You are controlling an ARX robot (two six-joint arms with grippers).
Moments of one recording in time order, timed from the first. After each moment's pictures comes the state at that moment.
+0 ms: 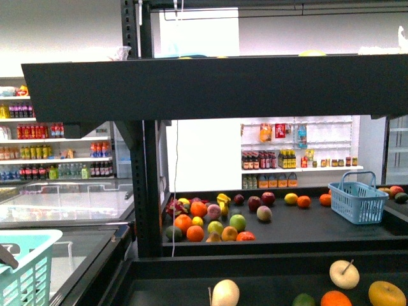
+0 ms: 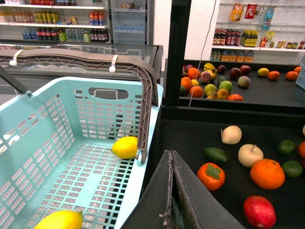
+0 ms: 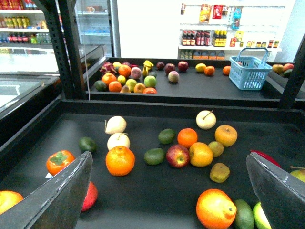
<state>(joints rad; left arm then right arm) 0.00 0.14 0.18 -0.04 0.00 -0.01 0.00 0.01 0.02 0.00 0.00 -0.01</state>
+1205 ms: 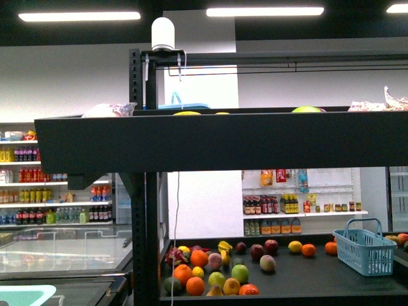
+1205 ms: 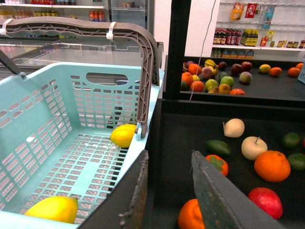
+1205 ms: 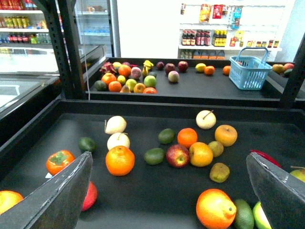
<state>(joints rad) 0.00 0.01 0.01 -0.01 0.00 -0.01 0.00 0.01 0.02 0.00 0.00 -0.01</state>
